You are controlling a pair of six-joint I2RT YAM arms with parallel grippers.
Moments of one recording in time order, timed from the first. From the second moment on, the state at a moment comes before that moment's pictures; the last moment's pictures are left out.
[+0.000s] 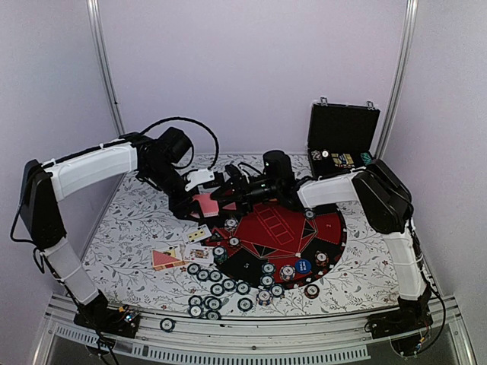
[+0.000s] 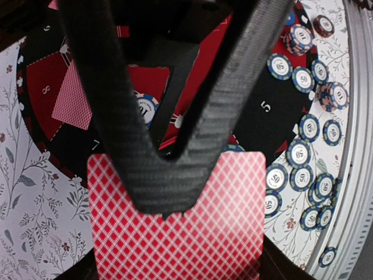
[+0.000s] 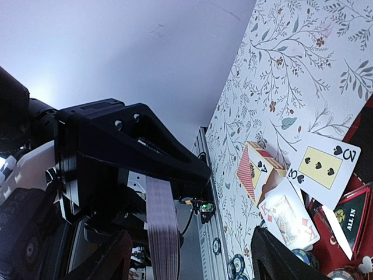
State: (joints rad) left arm -0.58 1.69 1.44 -0.95 0.33 0.66; right arm 0.76 2.28 1.56 0.50 -1.03 1.11
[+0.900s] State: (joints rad) left arm -0.59 1.70 1.44 -0.96 0.33 0.66; right arm 0.80 2.37 1.65 0.55 -1.05 1.17
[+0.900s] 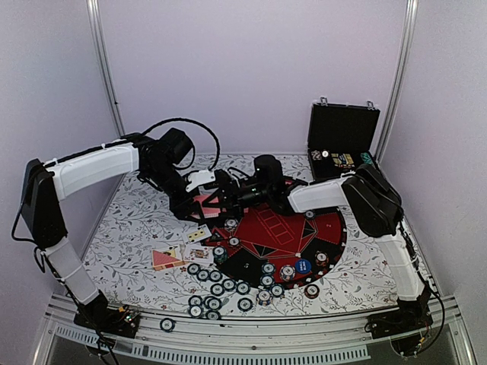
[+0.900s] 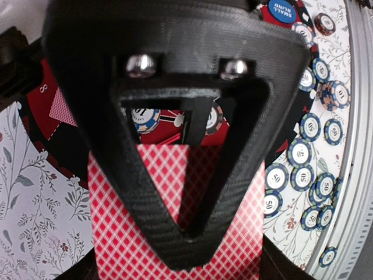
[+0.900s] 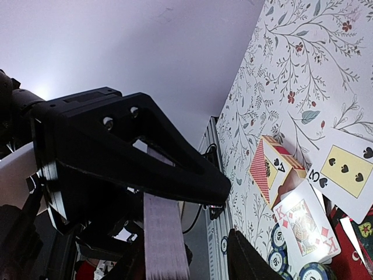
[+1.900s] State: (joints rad) left arm -0.59 1.70 1.43 -0.96 0.30 0.66; right arm 0.73 2.25 1.47 0.55 -1.06 1.13
